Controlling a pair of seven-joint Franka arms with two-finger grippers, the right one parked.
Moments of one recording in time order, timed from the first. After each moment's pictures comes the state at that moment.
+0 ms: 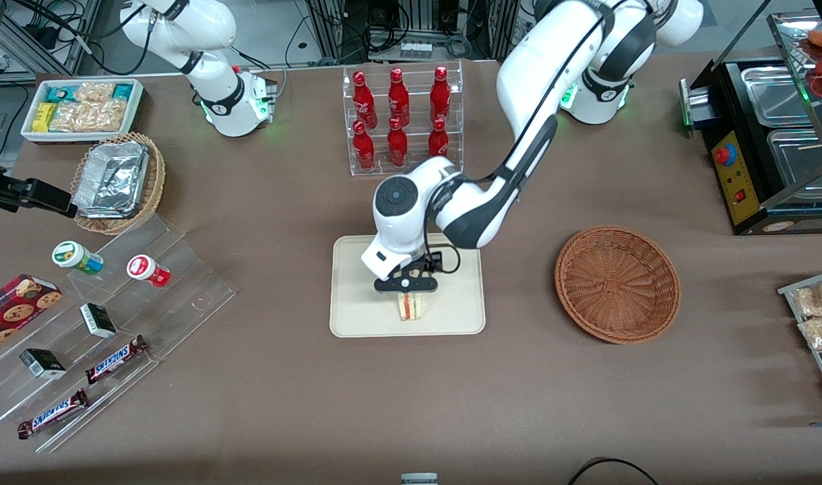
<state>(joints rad) -0.68 0.79 -0.15 -1.20 0.19 1.99 -0.91</state>
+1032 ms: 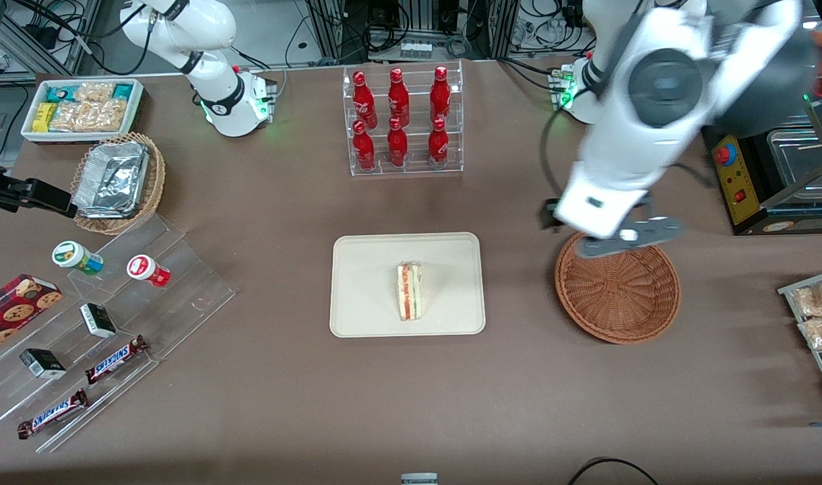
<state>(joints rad) -0.27 0.27 -0.14 -1.30 0.10 1.42 -0.56</state>
